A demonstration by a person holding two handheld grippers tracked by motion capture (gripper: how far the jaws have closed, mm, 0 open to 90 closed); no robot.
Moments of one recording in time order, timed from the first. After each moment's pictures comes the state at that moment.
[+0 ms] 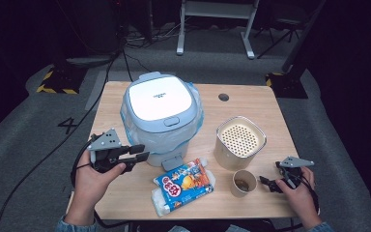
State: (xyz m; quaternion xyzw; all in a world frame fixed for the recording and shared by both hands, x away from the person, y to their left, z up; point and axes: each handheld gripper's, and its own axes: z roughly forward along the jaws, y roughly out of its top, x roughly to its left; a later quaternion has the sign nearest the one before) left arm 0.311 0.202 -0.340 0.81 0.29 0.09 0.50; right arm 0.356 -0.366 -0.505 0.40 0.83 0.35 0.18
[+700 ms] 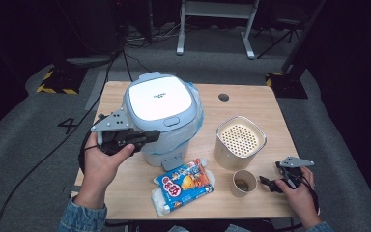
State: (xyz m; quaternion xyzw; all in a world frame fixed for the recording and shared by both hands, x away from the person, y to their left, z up) left arm 0.330 0.178 -0.297 0.79 0.25 0.10 0.55; right arm 0.356 -0.366 -0.505 0.40 0.83 0.35 0.18
